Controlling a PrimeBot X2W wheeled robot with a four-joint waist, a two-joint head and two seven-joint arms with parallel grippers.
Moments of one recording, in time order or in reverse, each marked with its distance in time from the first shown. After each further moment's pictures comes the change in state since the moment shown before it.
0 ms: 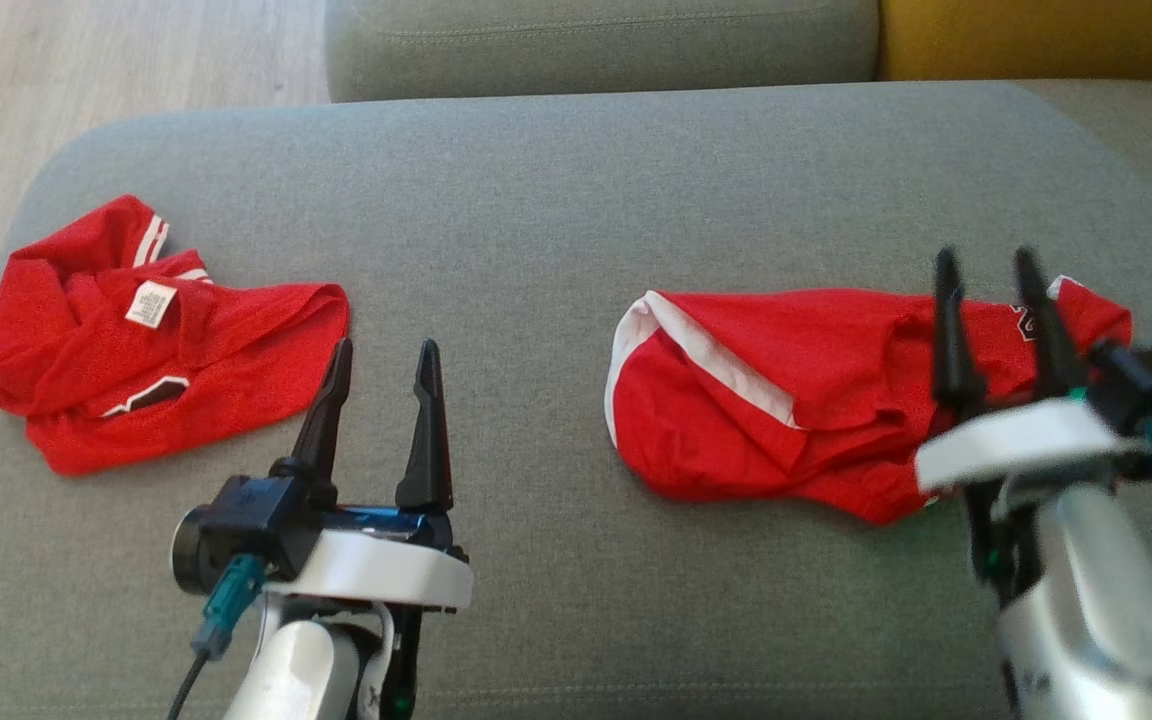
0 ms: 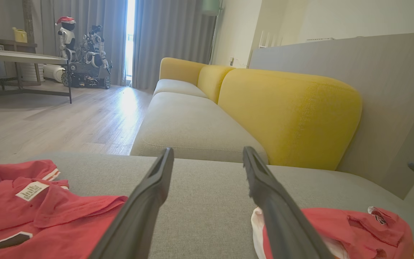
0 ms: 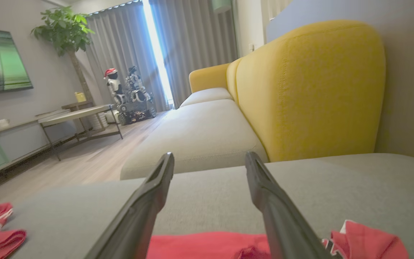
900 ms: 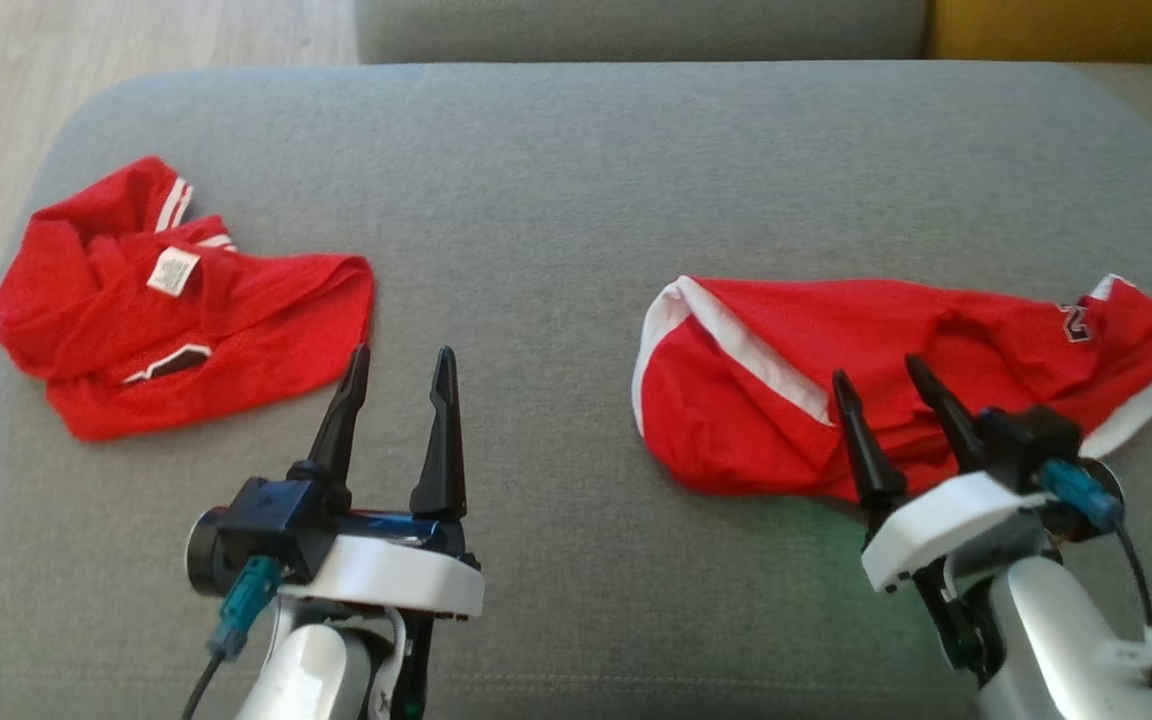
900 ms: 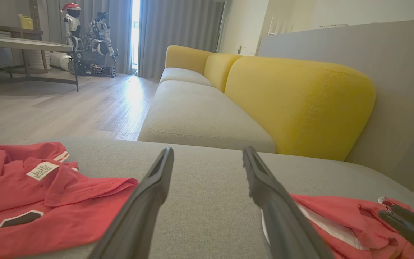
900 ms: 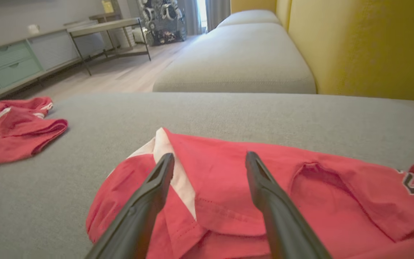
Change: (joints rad) left arm 0.000 0.000 -0.022 0.010 0.000 -0.002 0.000; right arm 0.149 -0.038 0.154 -0.104 -0.038 0.000 0.180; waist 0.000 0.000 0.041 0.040
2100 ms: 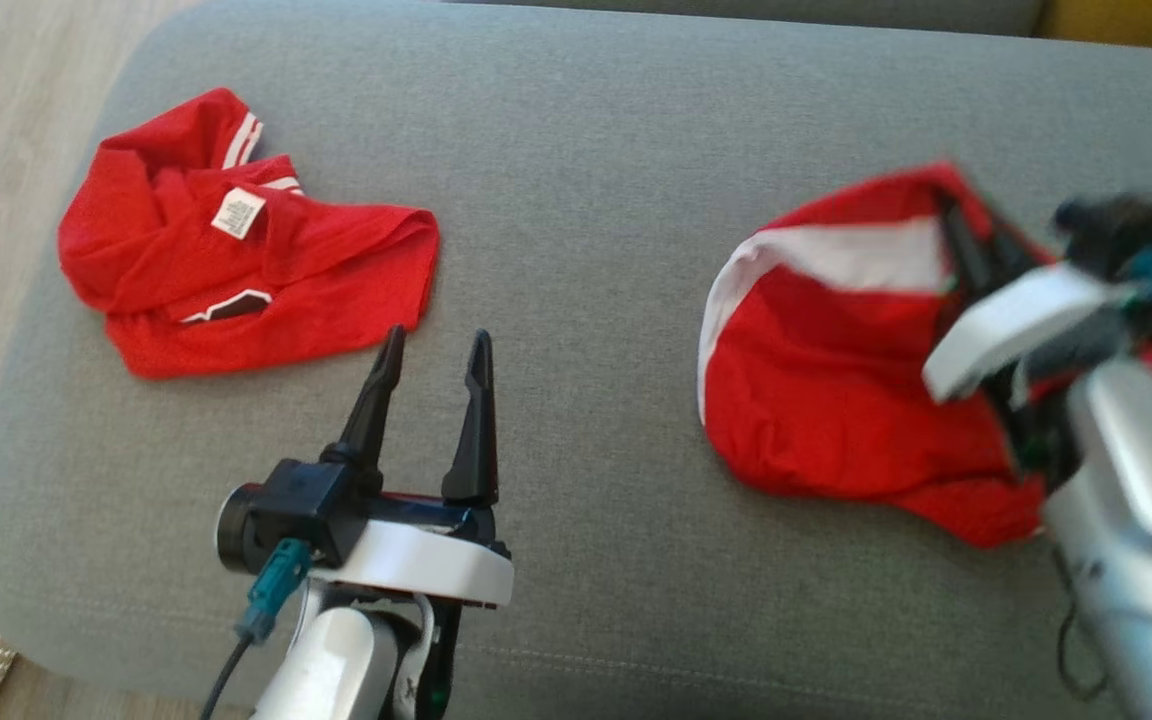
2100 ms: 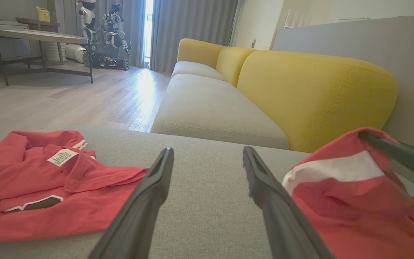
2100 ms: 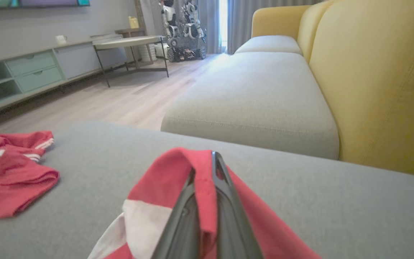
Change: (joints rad) left arm -0.045 0.000 -0.059 0.002 -0.018 0.015 0.000; right arm -0.334 -0.127 0.055 0.131 0.109 0.000 0.063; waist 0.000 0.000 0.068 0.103
